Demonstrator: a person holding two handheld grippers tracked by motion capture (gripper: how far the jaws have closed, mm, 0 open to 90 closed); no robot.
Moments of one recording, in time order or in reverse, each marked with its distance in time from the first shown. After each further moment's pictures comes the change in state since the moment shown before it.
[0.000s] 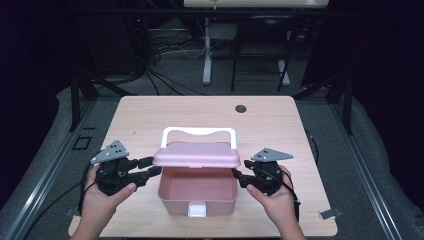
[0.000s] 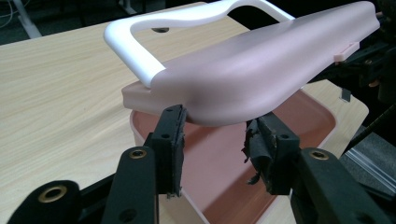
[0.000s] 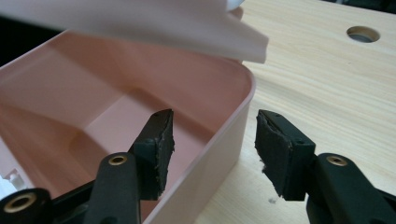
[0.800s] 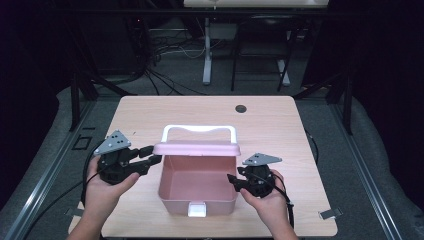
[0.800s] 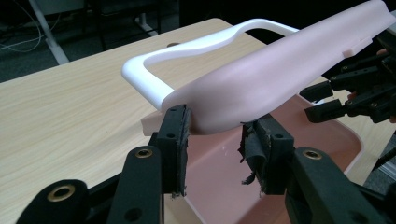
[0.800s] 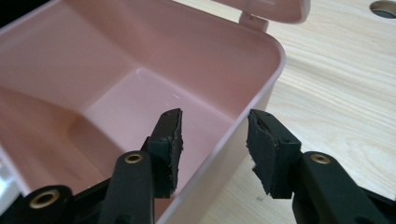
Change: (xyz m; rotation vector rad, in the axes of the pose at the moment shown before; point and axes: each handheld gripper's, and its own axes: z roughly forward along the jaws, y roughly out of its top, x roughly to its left) left arm 0.003 0.020 0.004 -0.043 0.069 0.046; right arm 0.011 -0.010 0.017 0.064 -0.002 -0.001
